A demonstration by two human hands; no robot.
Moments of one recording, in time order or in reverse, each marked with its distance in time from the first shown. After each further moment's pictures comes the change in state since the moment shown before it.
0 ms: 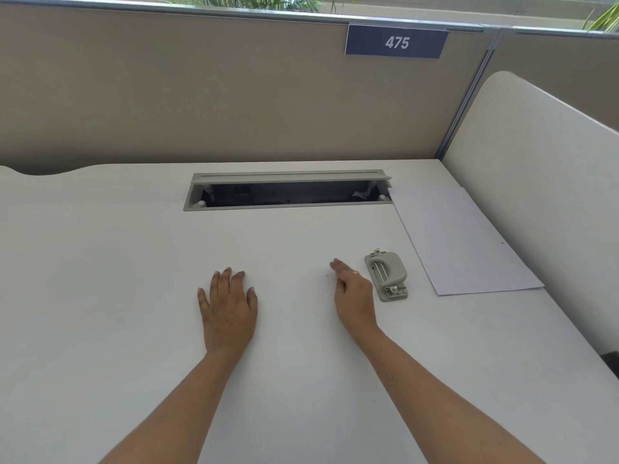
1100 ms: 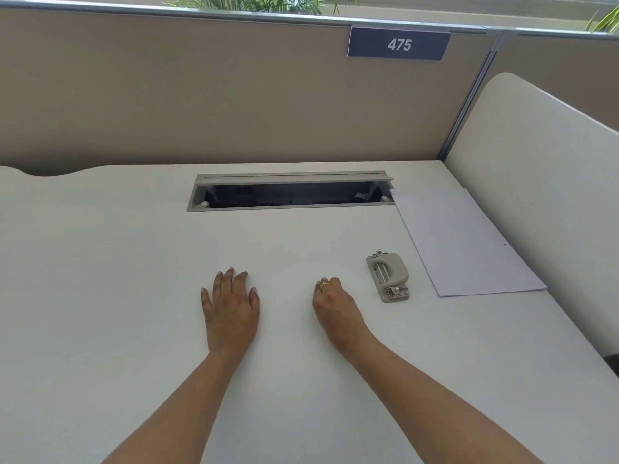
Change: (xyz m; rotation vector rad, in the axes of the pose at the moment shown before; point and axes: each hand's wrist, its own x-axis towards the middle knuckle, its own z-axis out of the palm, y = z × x) left_hand 0.000 -0.002 0.002 -0.018 0.005 -0.006; right_hand -0.020 -0.038 0.002 -0.965 -0.195 -0.321
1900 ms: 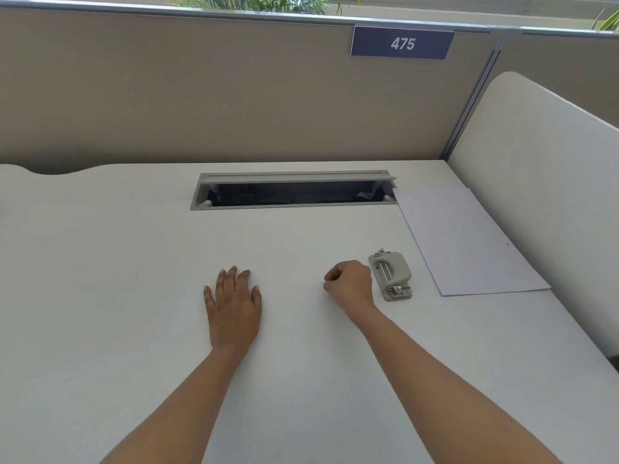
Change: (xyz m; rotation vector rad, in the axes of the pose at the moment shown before) left_hand 0.000 -0.001 0.002 0.004 0.012 0.010; right_hand 0.031 0.024 0.003 1.016 -0.055 0.542
